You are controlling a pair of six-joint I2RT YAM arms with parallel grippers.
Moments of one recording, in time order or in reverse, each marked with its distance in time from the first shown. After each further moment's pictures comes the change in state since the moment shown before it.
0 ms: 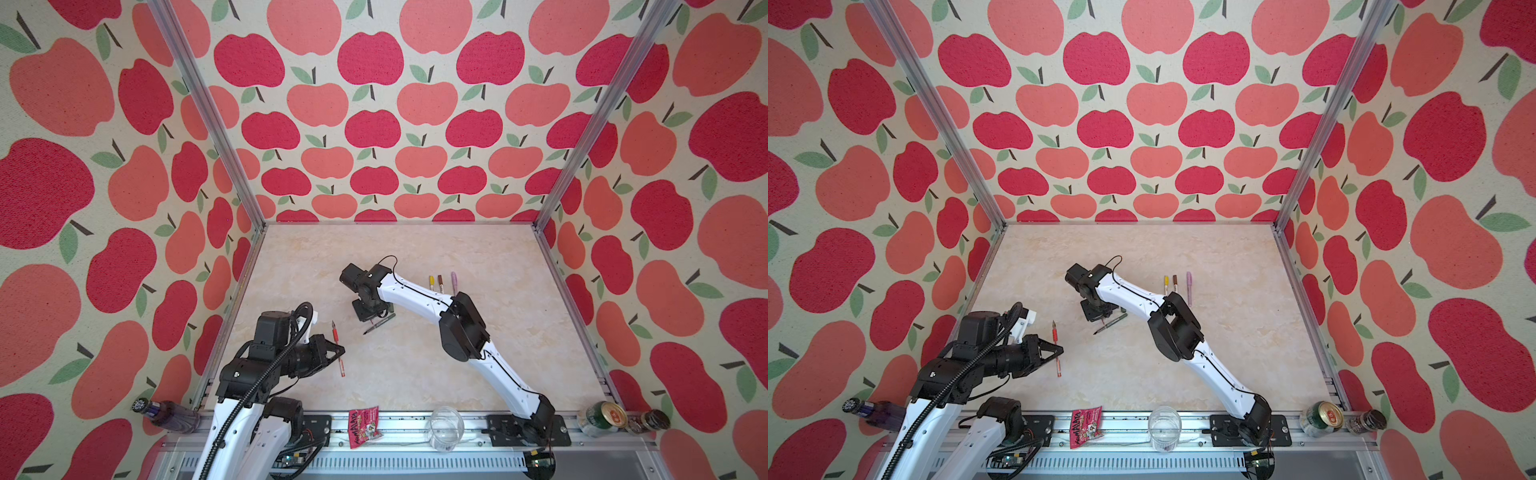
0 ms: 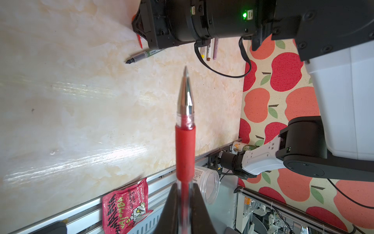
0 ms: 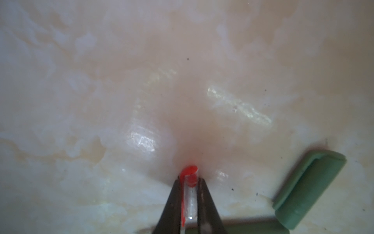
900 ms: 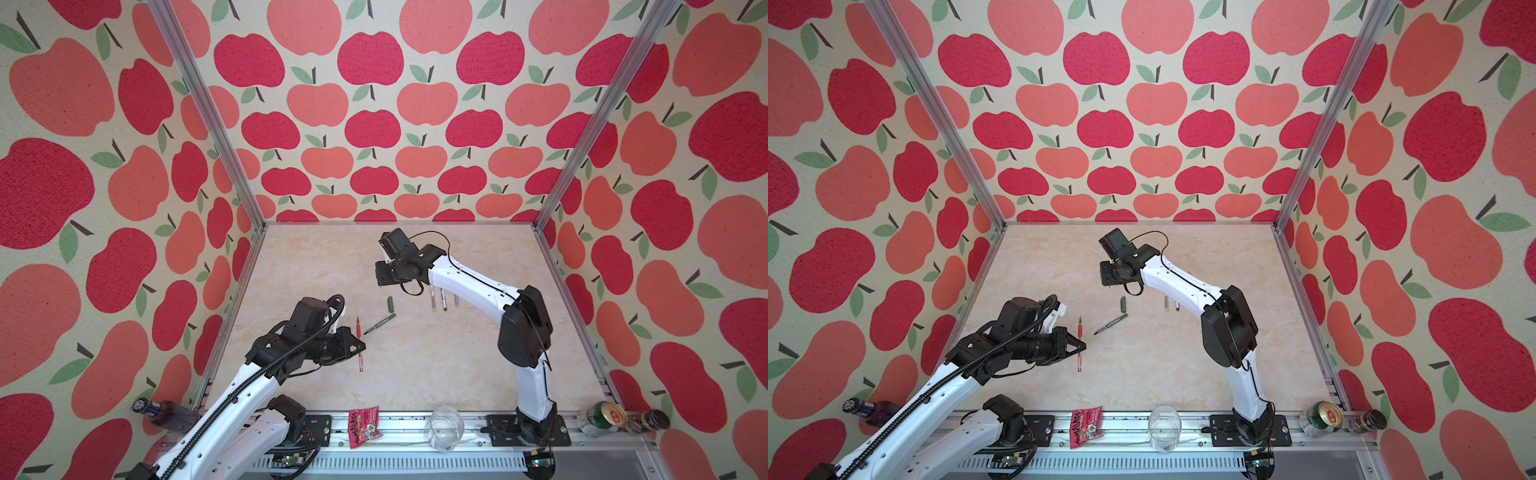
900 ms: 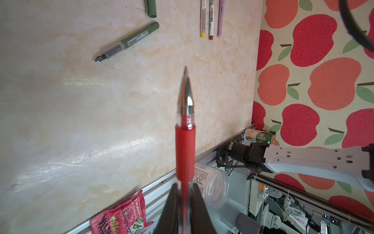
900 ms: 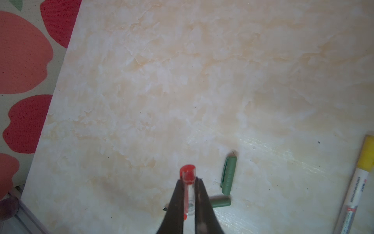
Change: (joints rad) left arm -0.356 0.246 -0.012 0.283 -0.174 -0.138; right arm -0.158 -0.524 -0.504 0.463 -0.095 0.072
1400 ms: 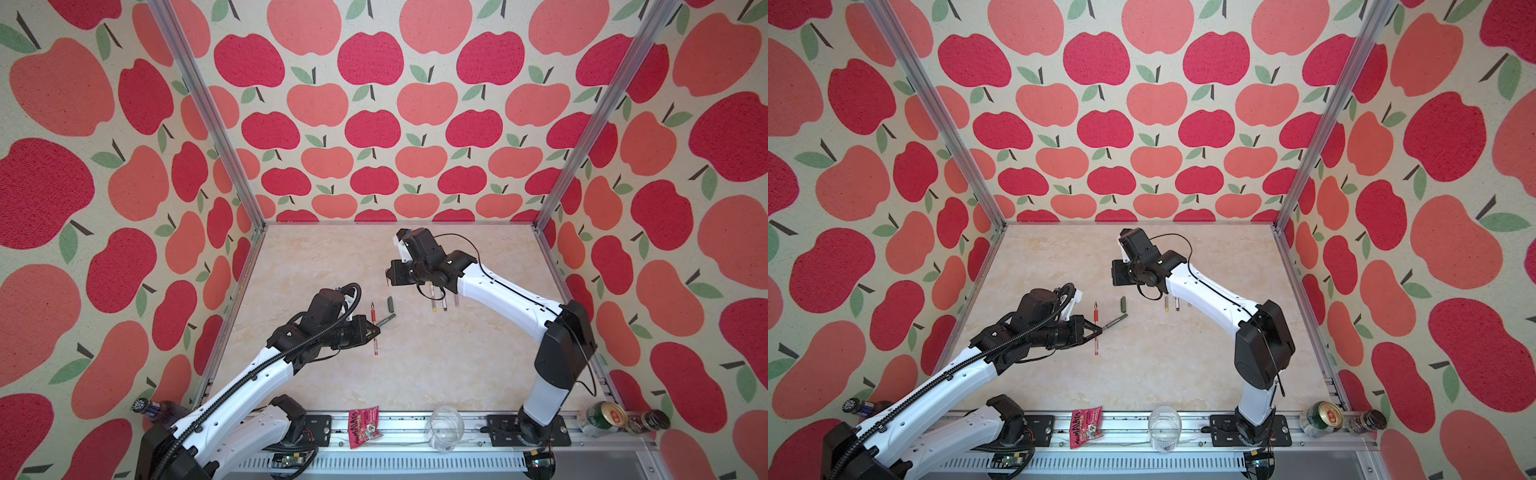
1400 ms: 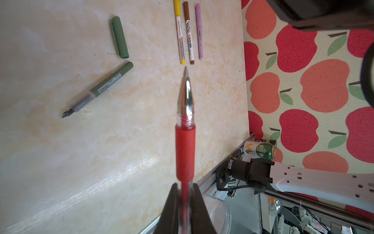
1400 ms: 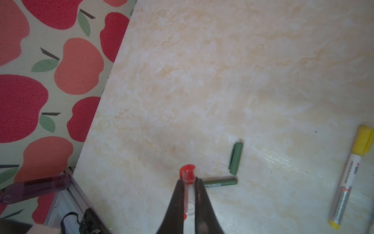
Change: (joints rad) left arm -0.067 0.148 -0.009 0.306 -0.071 0.016; right arm -0.032 -0.264 -0.246 0.134 -0.109 0.023
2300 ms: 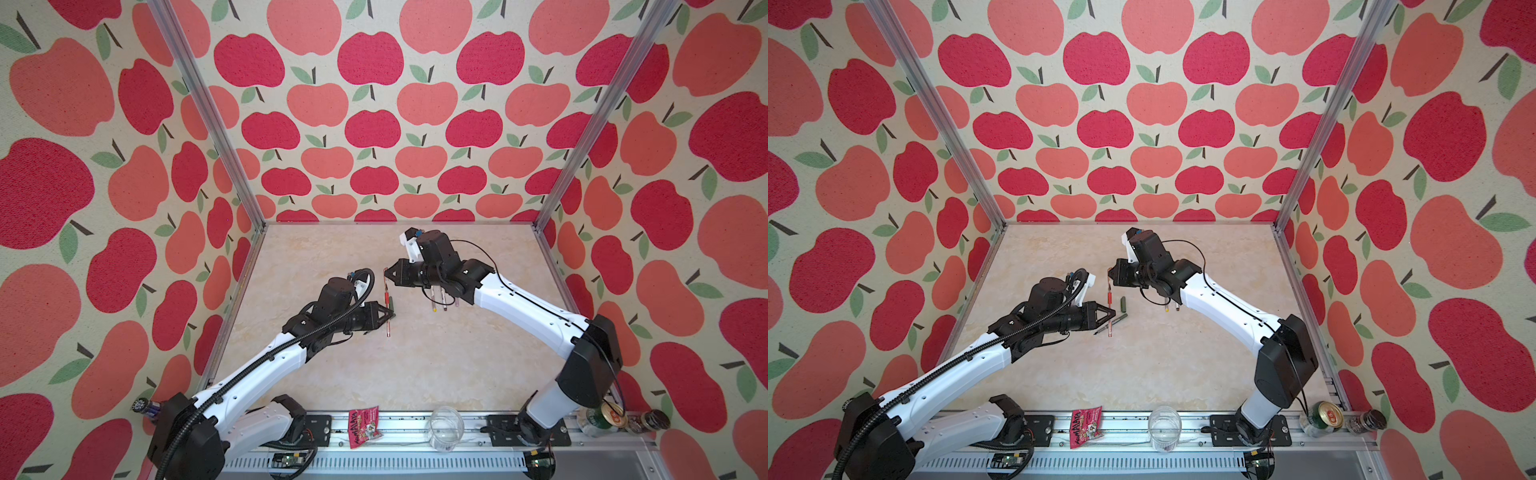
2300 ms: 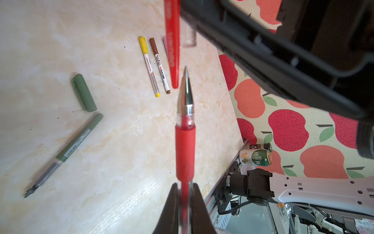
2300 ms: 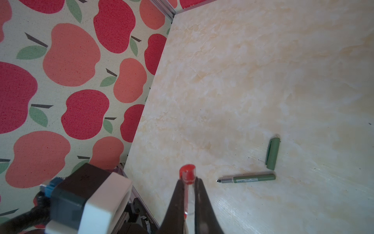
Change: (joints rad) left arm -0.018 0.121 0.036 0.232 0.008 0.074; right arm 0.000 -0.121 -0.127 0.159 -0.116 0.148
